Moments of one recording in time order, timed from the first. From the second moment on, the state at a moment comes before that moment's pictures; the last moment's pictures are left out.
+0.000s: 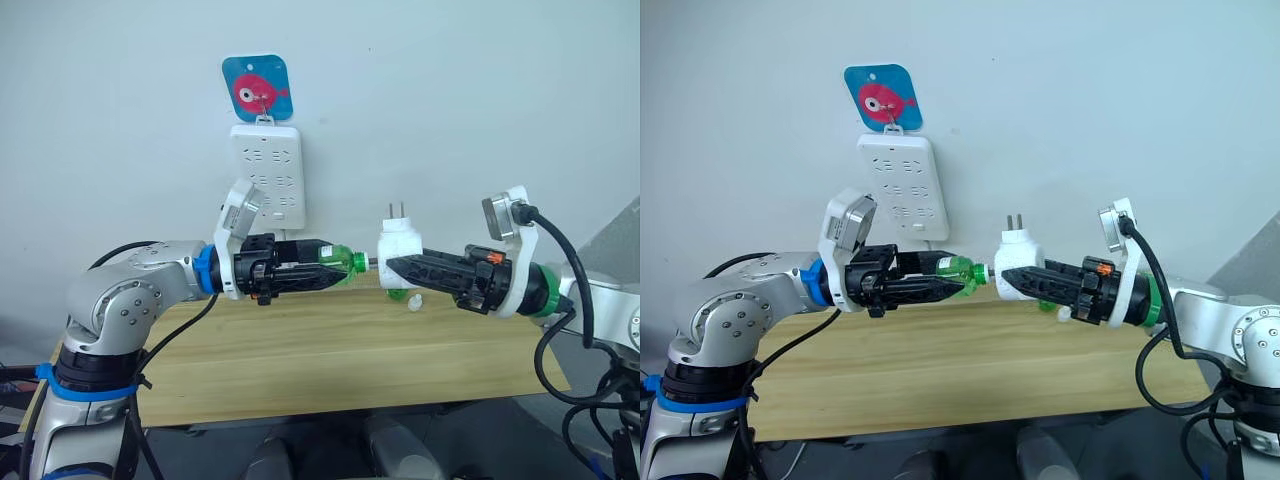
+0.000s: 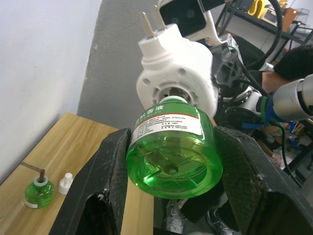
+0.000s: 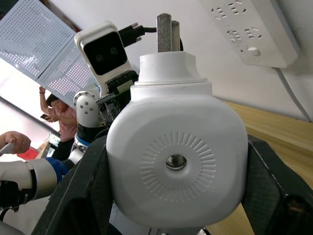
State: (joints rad) left arm -0.51 0.69 0.06 -0.31 -1.02 0.94 -0.99; right arm -0.39 -0.74 -0.16 -0.42 1.86 1.09 0.10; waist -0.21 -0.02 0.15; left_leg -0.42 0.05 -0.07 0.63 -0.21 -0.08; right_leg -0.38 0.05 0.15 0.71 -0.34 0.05
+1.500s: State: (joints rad) left arm -0.53 0.63 0.03 -0.30 -1.02 0.96 -1.00; right arm -0.35 -0.84 -0.09 -0.44 1.91 1.00 0.14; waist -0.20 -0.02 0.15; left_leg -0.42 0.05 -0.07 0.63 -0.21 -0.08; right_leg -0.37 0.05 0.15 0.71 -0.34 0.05
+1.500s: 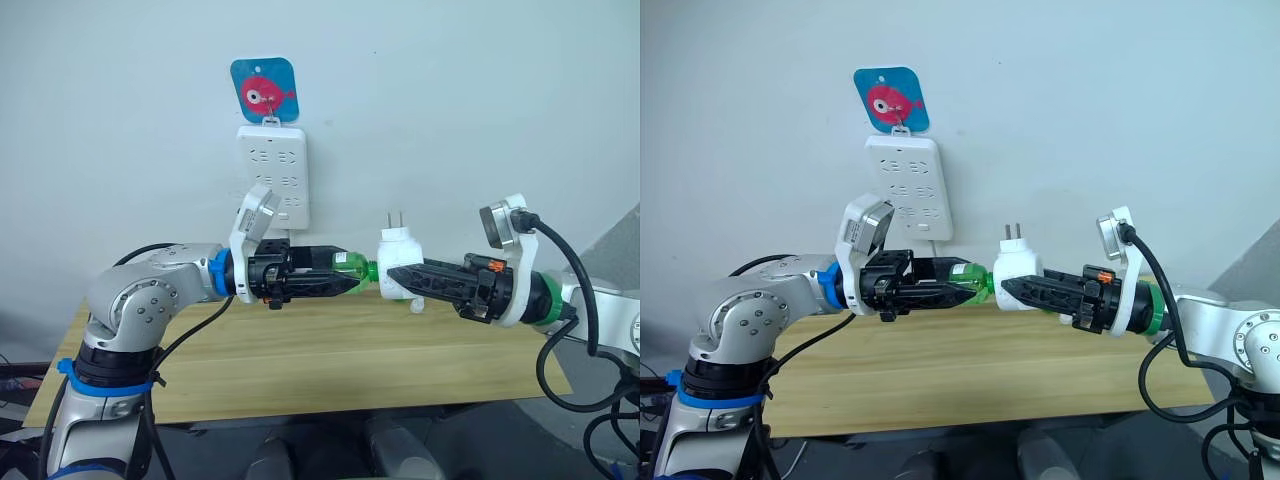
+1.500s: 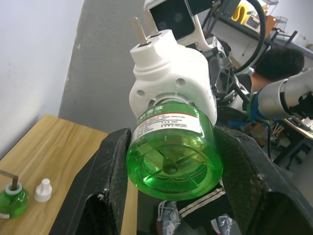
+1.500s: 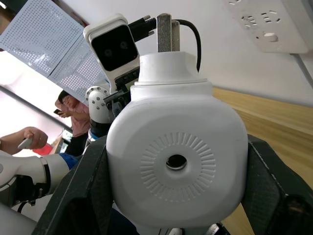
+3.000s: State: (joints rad) left arm -0.53 0.49 0.04 -0.20 -0.98 0.91 -0.91; right arm -0.17 -1.03 -0.03 -0.57 1.13 0.88 0.61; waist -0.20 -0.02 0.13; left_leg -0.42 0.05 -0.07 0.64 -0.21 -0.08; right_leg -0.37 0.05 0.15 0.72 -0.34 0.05
